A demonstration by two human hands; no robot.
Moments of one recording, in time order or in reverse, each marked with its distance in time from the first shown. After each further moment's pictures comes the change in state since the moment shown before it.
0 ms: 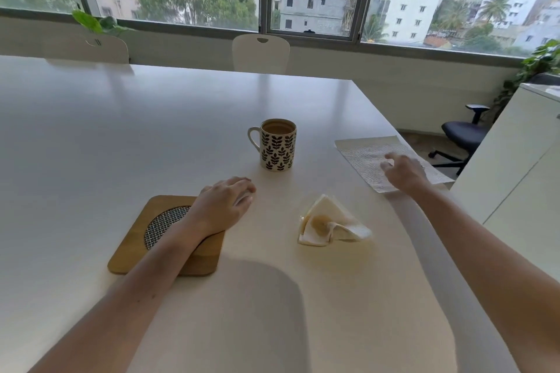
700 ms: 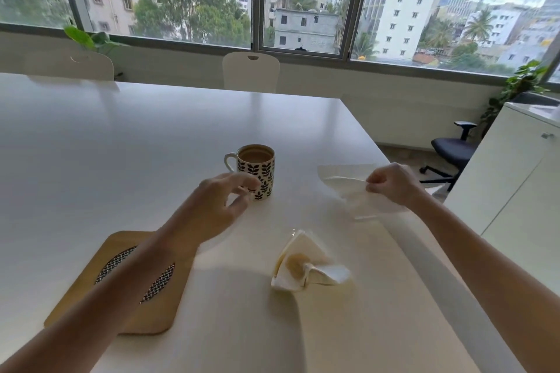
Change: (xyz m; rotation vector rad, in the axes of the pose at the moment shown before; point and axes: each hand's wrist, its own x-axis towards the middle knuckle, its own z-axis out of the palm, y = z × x) left_hand 0.032 0.058 -0.038 -0.334 0.188 0.168; right_hand 0.036 0.010 -0.032 0.038 -0.045 -0.254
